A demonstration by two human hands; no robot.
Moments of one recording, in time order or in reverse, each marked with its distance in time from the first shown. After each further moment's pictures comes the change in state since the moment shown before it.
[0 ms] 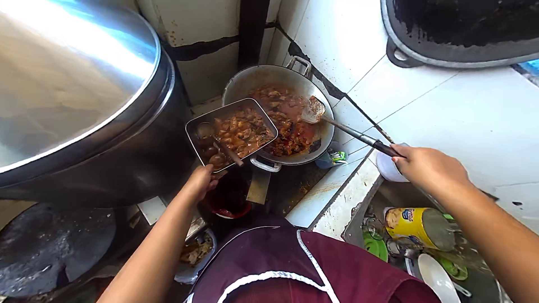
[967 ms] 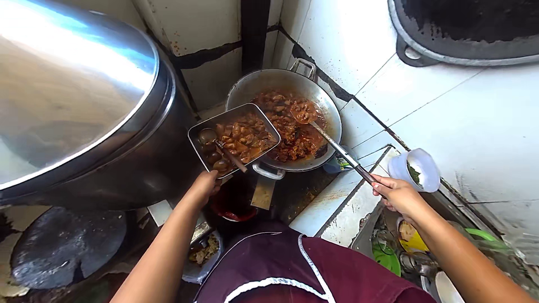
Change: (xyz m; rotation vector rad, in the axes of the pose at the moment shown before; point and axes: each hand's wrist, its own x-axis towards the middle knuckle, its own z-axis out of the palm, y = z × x) left_hand -0.005 0.011 0.009 0.096 0.033 -0.009; right_hand 0.011 0.002 0.097 0.943 -0.292 0.150
